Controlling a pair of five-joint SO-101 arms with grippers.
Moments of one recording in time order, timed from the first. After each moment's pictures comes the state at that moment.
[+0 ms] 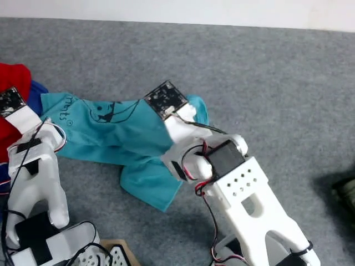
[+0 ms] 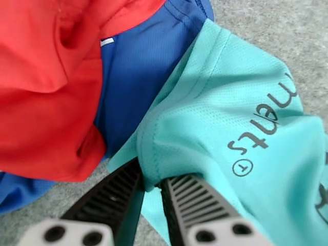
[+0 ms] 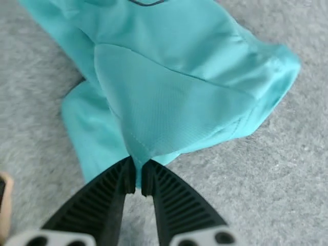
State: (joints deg) left arm -33.5 -12.9 50.3 22.2 11.3; right arm -39.8 -34.2 22.3 78.8 9.5
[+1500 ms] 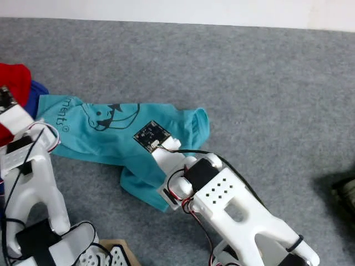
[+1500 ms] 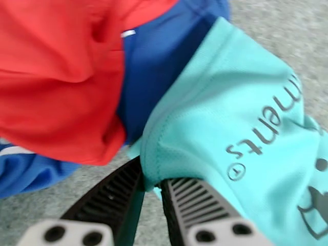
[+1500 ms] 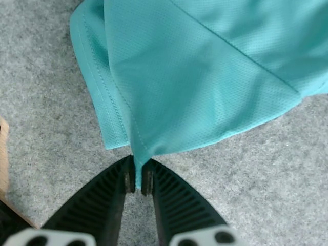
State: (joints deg) left arm -36.0 -16.7 46.9 32.5 10.9; right arm -47.6 -34.6 42.5 73.2 5.8
